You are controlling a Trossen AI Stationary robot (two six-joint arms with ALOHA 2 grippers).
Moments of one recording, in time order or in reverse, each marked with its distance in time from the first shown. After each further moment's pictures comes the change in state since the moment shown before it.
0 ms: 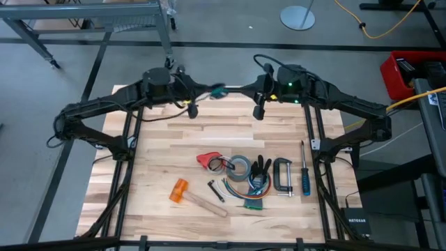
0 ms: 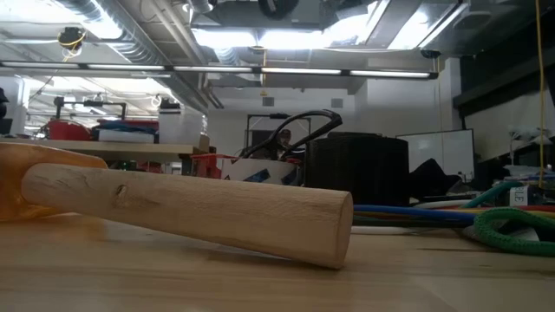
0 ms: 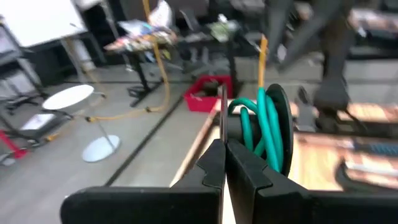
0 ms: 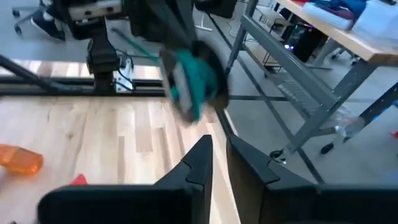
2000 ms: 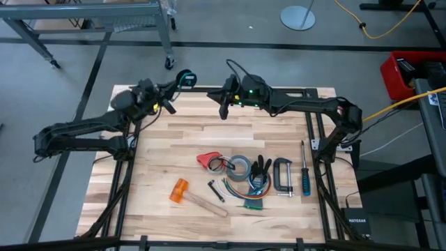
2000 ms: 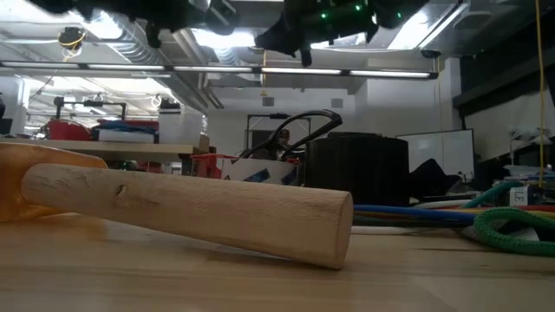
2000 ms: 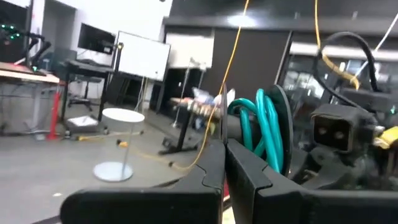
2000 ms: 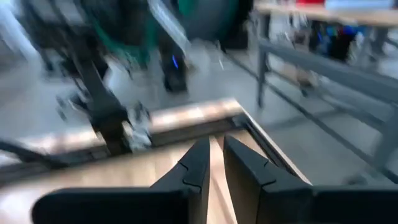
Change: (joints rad) left arm 0.079 -0.422 -0.731 0.732 -0.223 -0.357; right arm -0.069 0.354 -0.223 0.810 -0.198 0.273
